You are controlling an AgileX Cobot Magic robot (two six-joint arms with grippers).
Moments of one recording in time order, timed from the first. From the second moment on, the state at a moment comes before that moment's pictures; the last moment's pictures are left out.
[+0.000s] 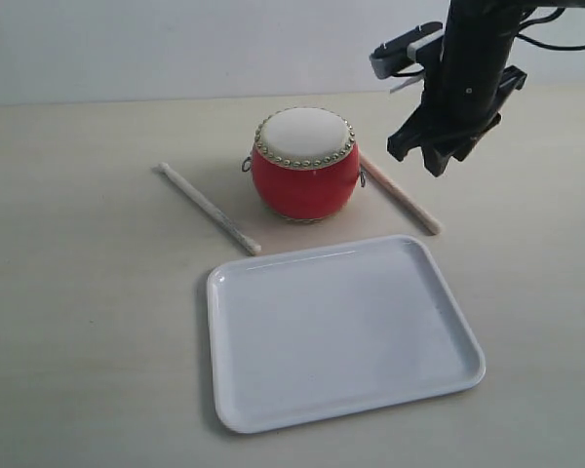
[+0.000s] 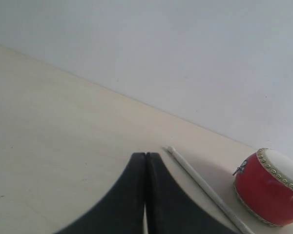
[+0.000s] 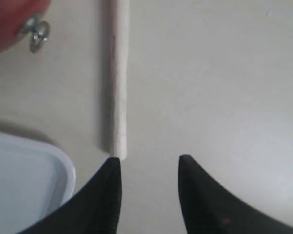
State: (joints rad) left arm -0.06 0.01 0.00 0.16 0.19 -0.56; right arm 0.32 2.08 -1.63 -0.15 1.07 -0.16
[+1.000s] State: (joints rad) left arm -0.06 0.01 0.00 0.16 0.19 -0.56; right arm 0.27 2.31 -1.85 0.07 1.17 -0.37
